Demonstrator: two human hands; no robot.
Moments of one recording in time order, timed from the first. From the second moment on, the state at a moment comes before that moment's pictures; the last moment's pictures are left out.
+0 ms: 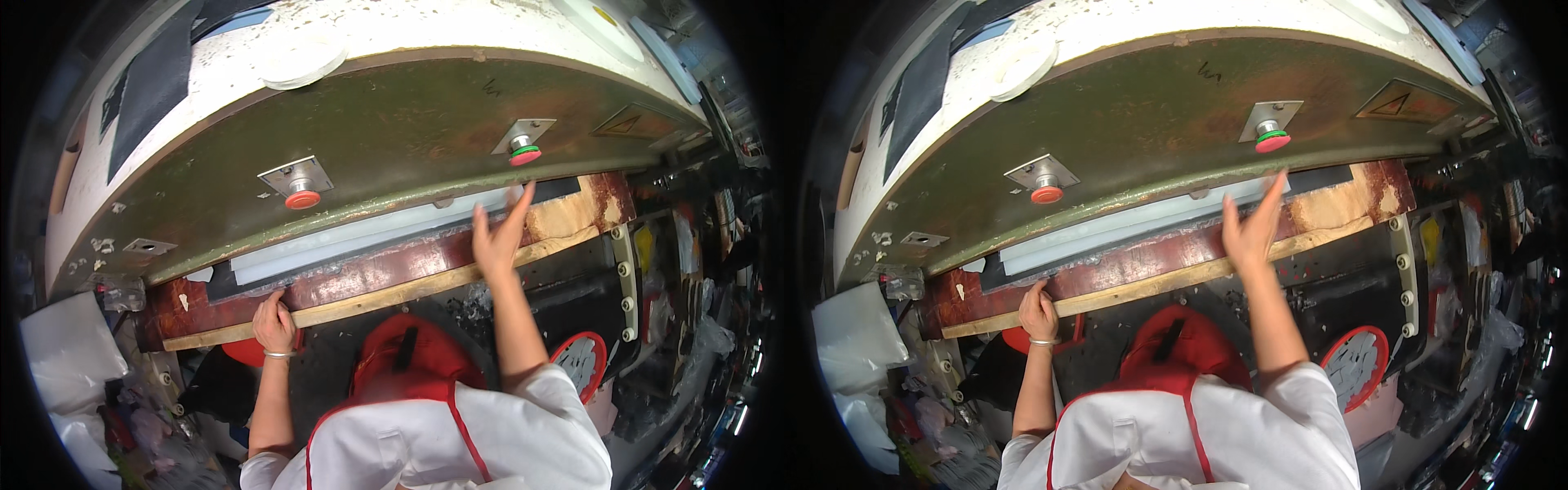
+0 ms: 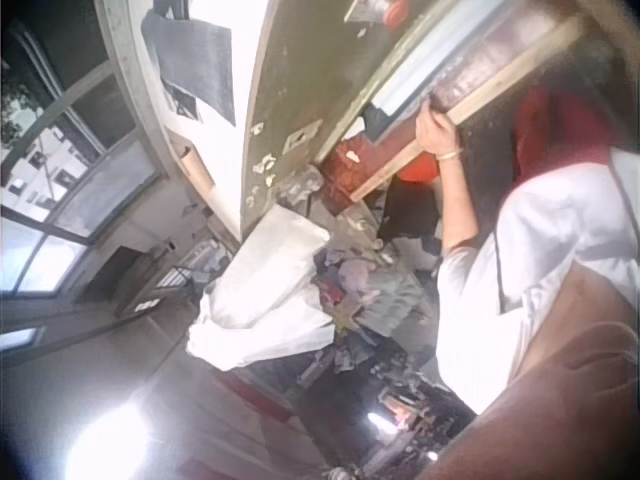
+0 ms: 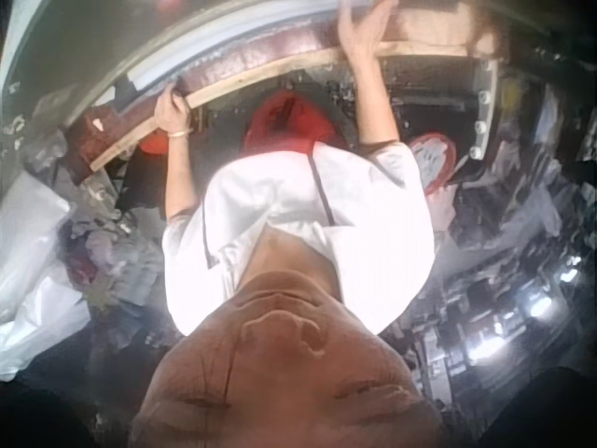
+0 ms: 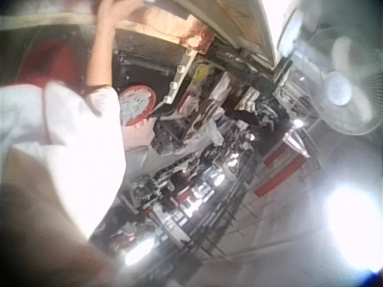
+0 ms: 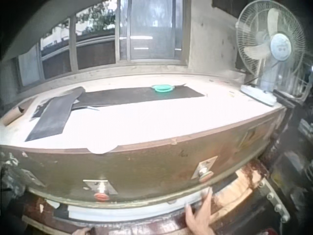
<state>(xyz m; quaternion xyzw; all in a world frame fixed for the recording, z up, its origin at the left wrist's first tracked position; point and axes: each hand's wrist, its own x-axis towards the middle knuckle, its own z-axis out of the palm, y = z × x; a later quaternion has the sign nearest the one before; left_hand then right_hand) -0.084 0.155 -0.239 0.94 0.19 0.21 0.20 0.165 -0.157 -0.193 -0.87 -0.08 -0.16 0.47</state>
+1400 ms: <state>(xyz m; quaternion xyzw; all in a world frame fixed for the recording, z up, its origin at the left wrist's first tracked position) -0.243 0.020 -0.208 0.99 0.02 -0.02 0.16 0.022 -0.270 -0.179 -0.95 -0.18 0.01 0.27</state>
